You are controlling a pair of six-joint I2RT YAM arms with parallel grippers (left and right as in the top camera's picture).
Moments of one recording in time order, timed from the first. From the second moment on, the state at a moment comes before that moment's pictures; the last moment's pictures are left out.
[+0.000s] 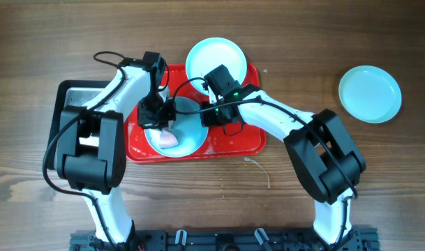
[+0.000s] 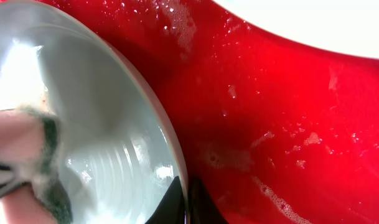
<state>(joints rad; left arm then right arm) -0.20 2.03 1.38 -1.10 0.18 -0.24 0.61 2.06 1.31 -0.45 -0.29 0.48</state>
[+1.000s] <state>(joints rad) -0.28 2.03 1.39 -0.99 -0.24 -0.26 0.60 2.06 1.31 -0.47 -0.33 0.49</state>
